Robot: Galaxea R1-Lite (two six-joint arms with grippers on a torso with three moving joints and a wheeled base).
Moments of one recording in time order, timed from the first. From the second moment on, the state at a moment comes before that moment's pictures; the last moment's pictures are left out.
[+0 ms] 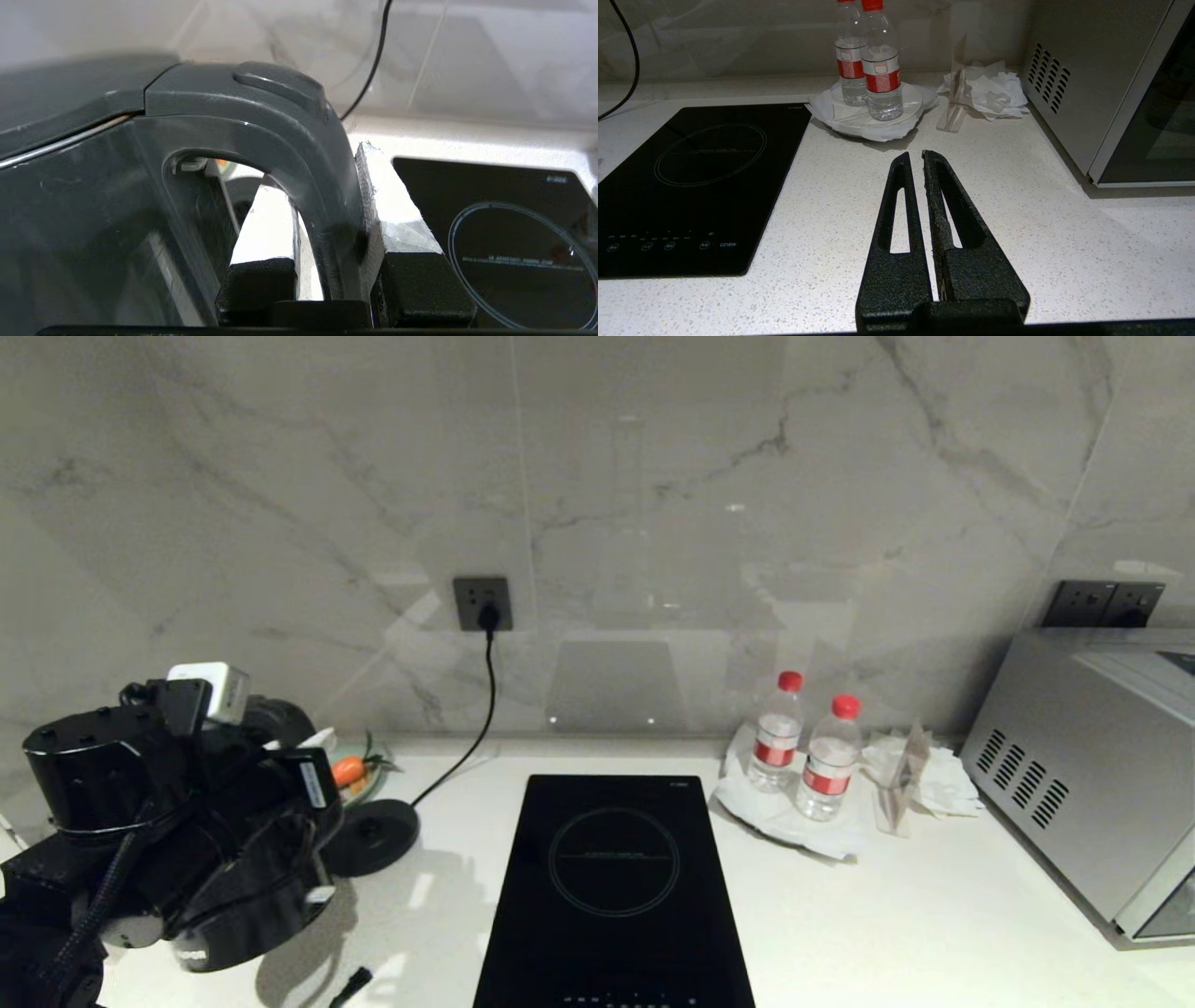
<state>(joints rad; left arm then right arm) -0.17 1.62 -0.40 -1.09 0.20 -0.06 0.00 0.00 0.00 0.00 0.00 0.00</state>
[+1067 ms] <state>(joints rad) -0.26 1.93 -0.86 -1.08 0.27 -0.08 0.00 0.00 0.00 0.00 0.00 0.00</state>
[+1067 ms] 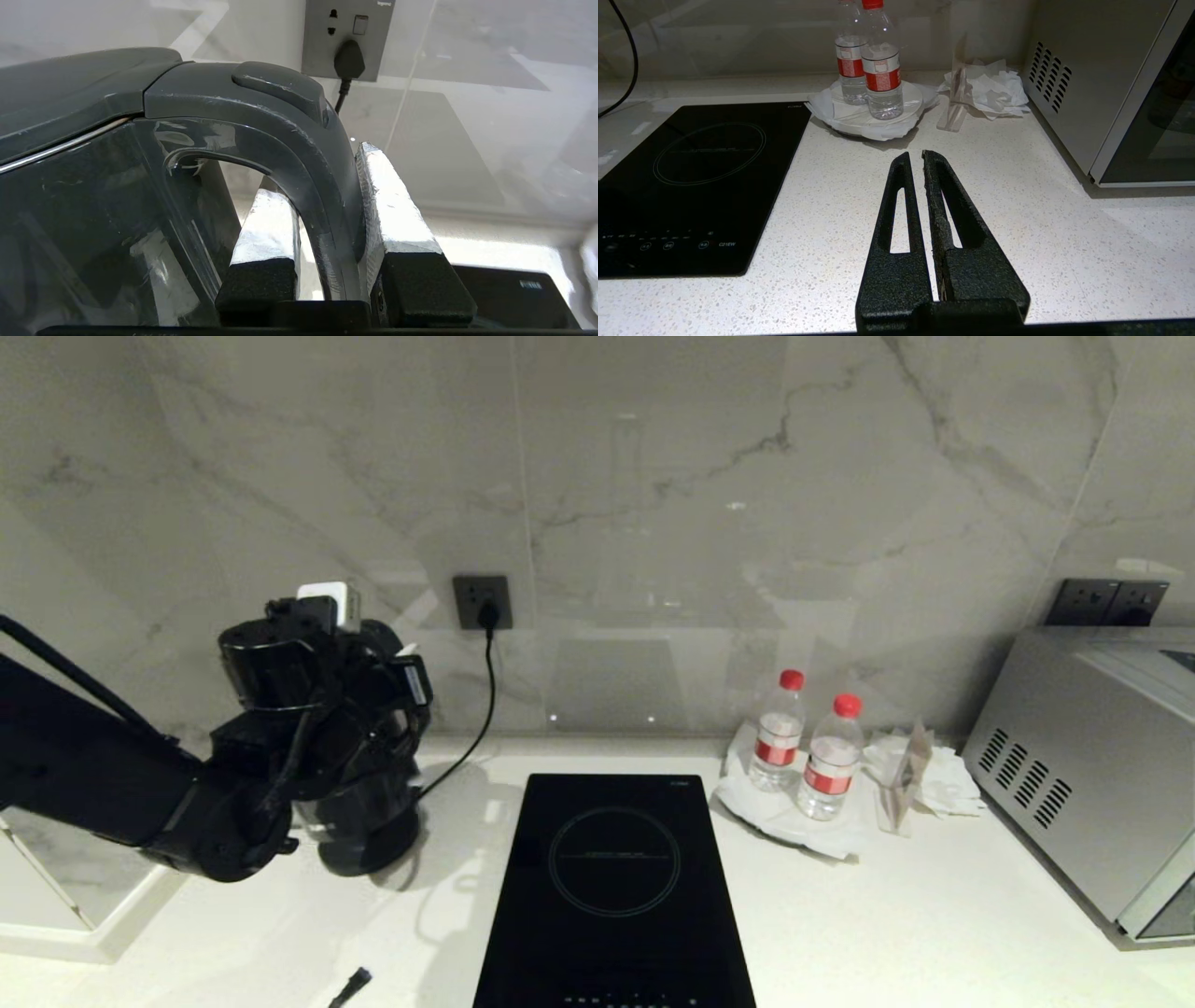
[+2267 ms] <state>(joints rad) -0.25 2.27 -1.17 -1.08 0.28 -0.07 0.00 0.00 0.00 0.00 0.00 0.00</state>
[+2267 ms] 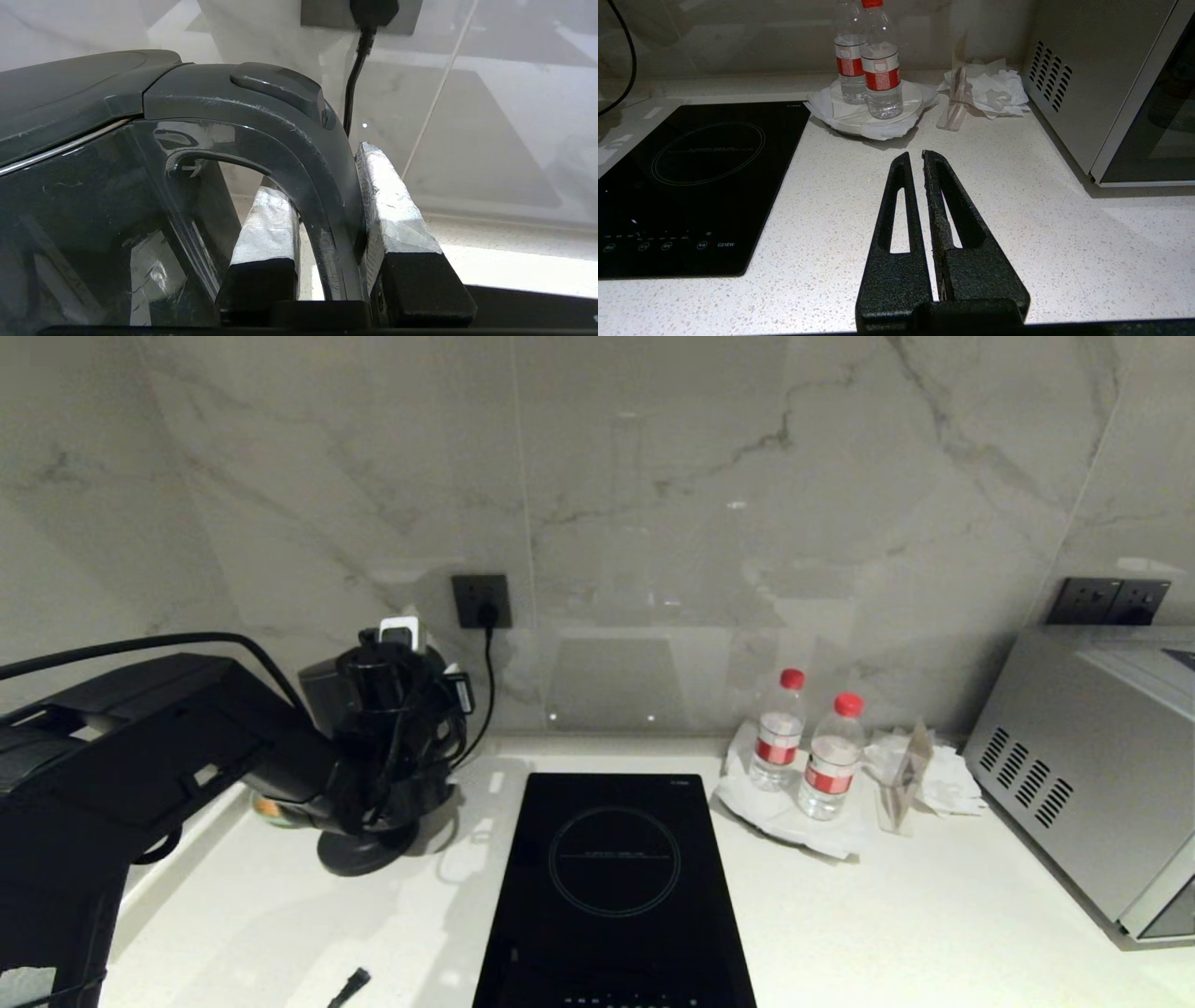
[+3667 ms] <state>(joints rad) -0.19 2.32 -1.16 -1.11 0.30 -0.05 0.00 0.00 0.00 0.00 0.00 0.00</state>
